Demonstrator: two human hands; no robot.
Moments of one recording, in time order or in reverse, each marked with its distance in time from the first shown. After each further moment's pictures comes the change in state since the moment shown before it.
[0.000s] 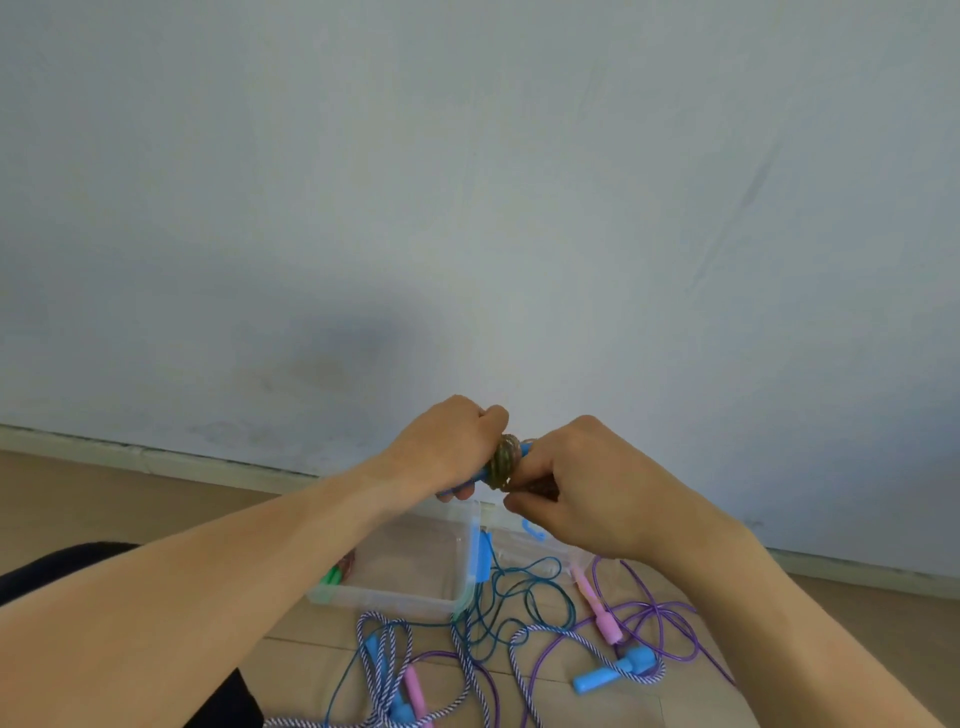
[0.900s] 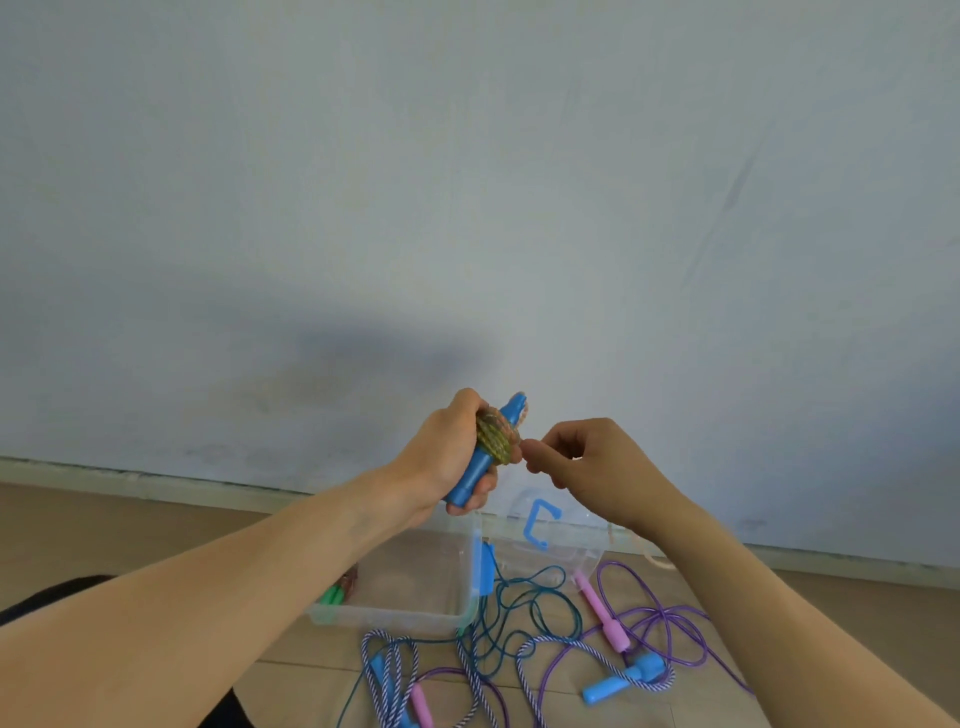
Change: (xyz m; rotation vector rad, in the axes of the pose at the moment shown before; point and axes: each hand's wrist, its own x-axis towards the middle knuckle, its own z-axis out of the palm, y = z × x) left_hand -0.008 0.002 -0.003 -0.545 -0.171 0.001; right_hand 0.009 0.042 0.018 0.505 0.205 0.439
